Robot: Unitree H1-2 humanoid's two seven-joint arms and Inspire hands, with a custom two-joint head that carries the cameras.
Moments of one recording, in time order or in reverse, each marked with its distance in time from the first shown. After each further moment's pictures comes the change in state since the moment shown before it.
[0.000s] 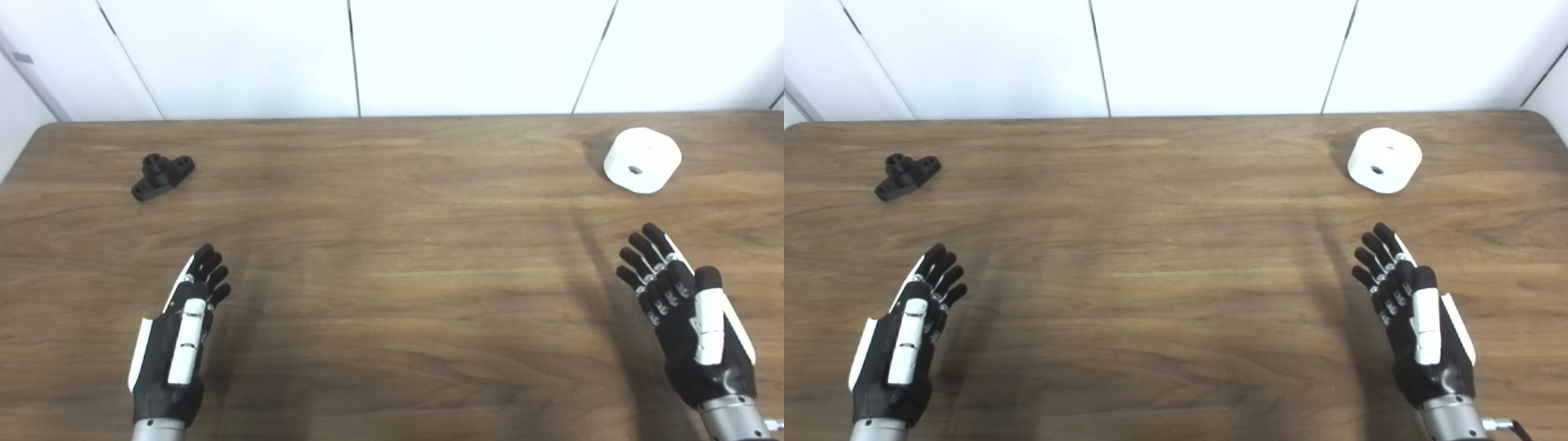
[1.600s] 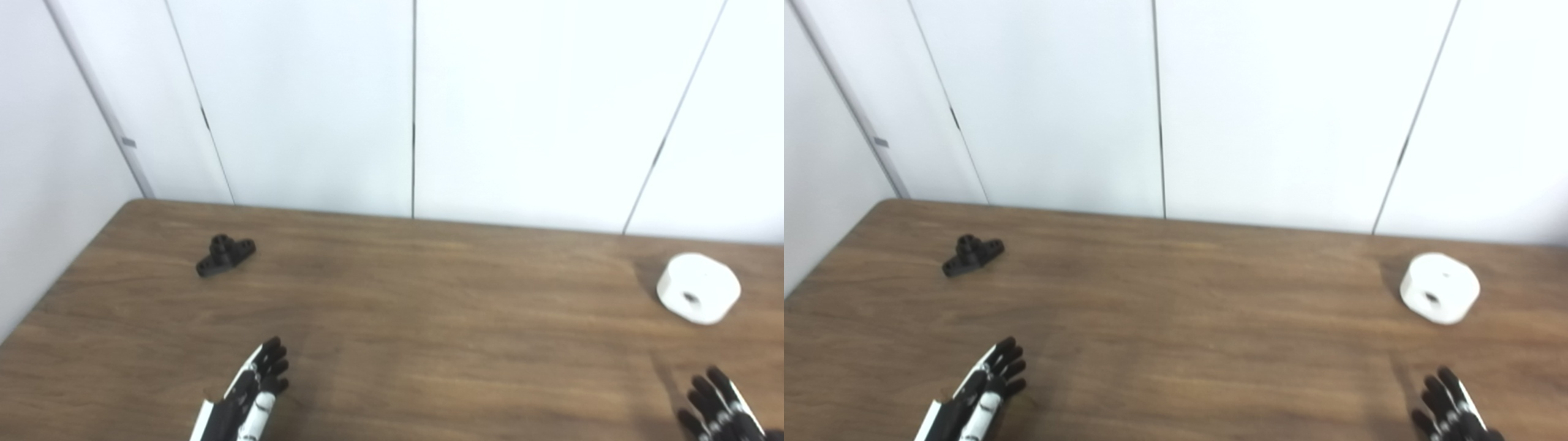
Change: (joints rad) left arm -0.006 -0.005 -0.075 0.113 0.079 -0.123 0.037; right arm -0.027 -0.038 -0.018 0.191 0.010 -0.153 0.064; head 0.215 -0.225
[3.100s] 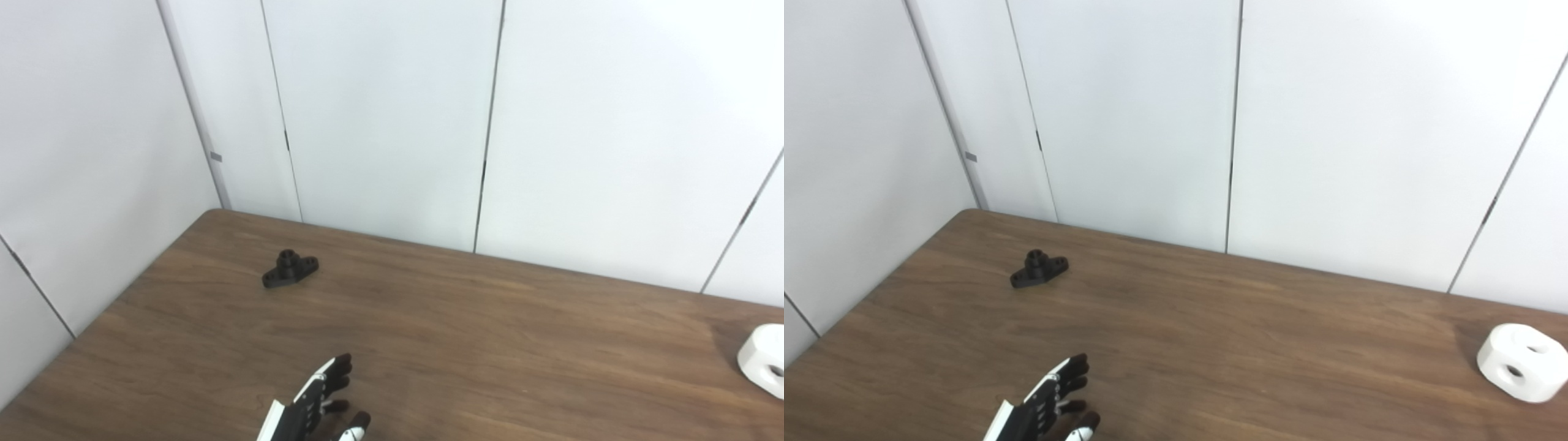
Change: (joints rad) left arm -0.024 0.010 -0.055 -0.120 0.219 0.188 0.110; right arm -0.031 -0.042 -0.026 0.080 0.034 -0.043 0.036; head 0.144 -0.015
